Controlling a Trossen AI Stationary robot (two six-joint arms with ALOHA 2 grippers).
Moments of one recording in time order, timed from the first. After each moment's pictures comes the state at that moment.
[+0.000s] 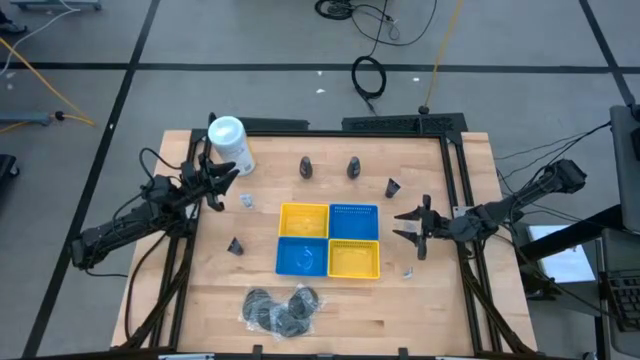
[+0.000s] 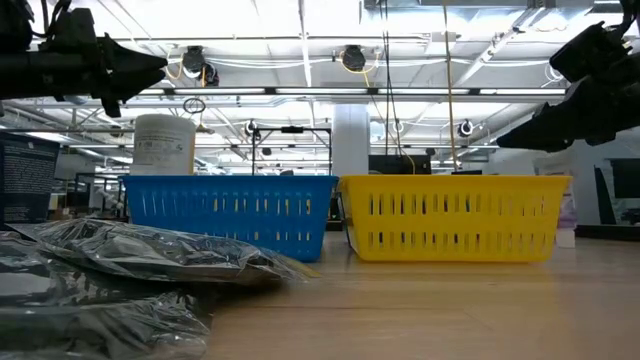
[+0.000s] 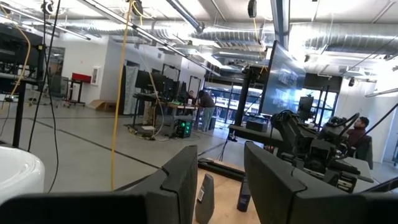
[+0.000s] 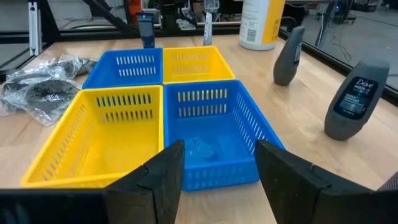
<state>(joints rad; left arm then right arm) 0.47 0.03 0.02 0.31 0.05 -0.19 0.46 0.51 0.06 0.13 0.60 0.21</state>
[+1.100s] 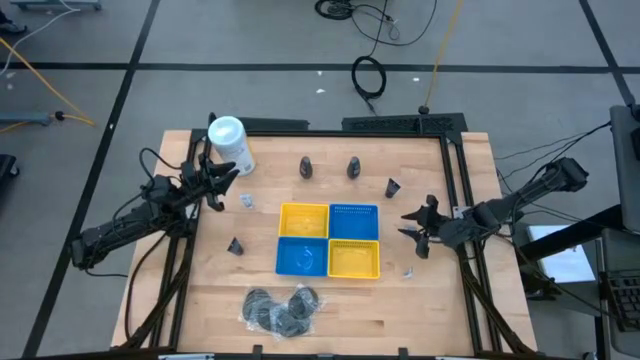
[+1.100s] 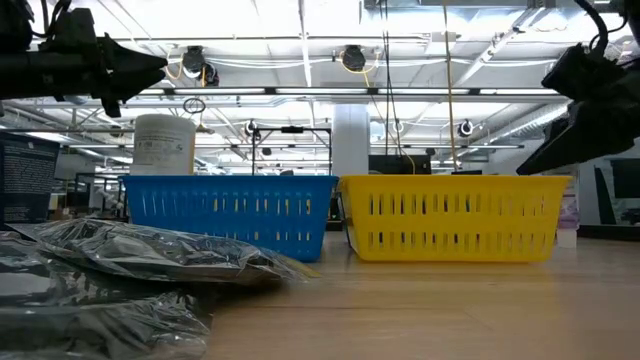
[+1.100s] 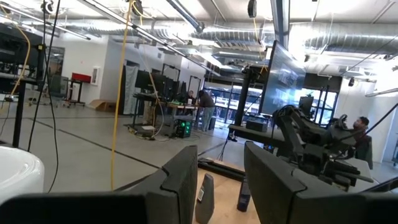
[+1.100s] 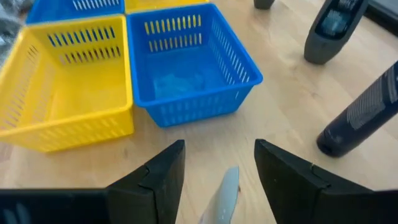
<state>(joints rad) 0.47 0.03 0.02 0.31 0.05 -0.19 0.46 0.58 0.21 -0.33 0.59 0.49</state>
